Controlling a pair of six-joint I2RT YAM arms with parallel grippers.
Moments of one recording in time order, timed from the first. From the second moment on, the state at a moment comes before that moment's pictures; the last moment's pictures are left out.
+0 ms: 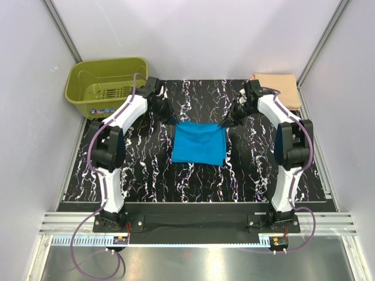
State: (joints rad) left arm -0.31 1.99 1.69 -0.79 0.41 -0.62; right arm 0.17 1.98 1.61 -0.84 -0.65 0.63
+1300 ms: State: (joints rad) left arm -0.35 2.20 1.74 -0.58 0.22 -0.35; right arm 0.11 2.25 1.75 -0.65 -0.61 0.38
